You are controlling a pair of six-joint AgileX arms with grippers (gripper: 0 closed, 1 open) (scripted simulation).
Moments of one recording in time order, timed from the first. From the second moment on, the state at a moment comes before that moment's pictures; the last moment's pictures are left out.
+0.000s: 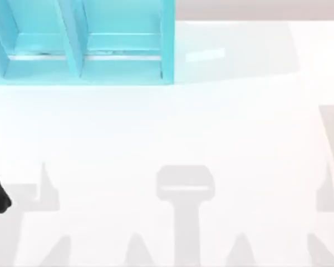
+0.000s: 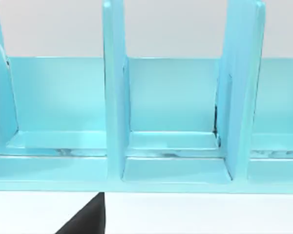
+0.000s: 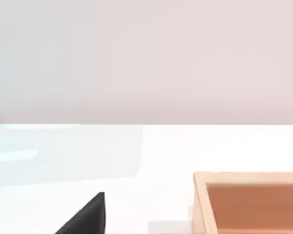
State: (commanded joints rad) left arm 0.00 0.00 0.00 0.00 0.00 0.00; right arm 0.00 0.00 0.00 0.00 0.00 0.00
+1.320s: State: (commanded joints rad) left arm 0.00 0.00 0.00 0.00 0.00 0.00; right arm -0.57 1.27 1.03 -1.04 0.00 -0.56
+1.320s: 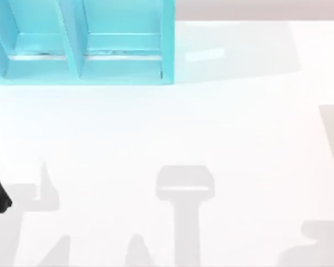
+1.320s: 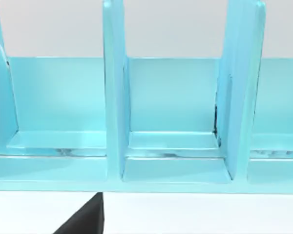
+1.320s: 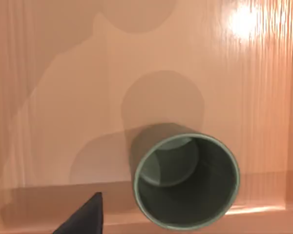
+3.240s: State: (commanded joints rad) left arm 0.00 0.00 0.00 0.00 0.00 0.00; right arm -0.69 1.66 0.95 -0.86 0.00 -0.68
